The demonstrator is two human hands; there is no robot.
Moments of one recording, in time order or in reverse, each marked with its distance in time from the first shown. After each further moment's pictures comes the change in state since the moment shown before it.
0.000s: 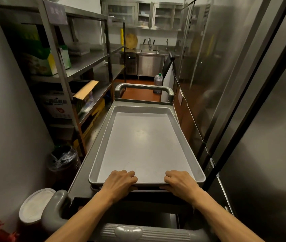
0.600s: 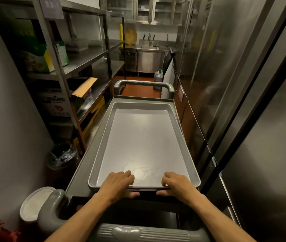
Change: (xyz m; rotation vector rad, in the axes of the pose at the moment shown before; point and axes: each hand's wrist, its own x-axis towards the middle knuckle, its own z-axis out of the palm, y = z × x) left_hand 0.008 -0.011 0.038 -0.186 -0.130 -0.126; right_hand 0.010 0.009 0.039 0.198 -0.144 0.135
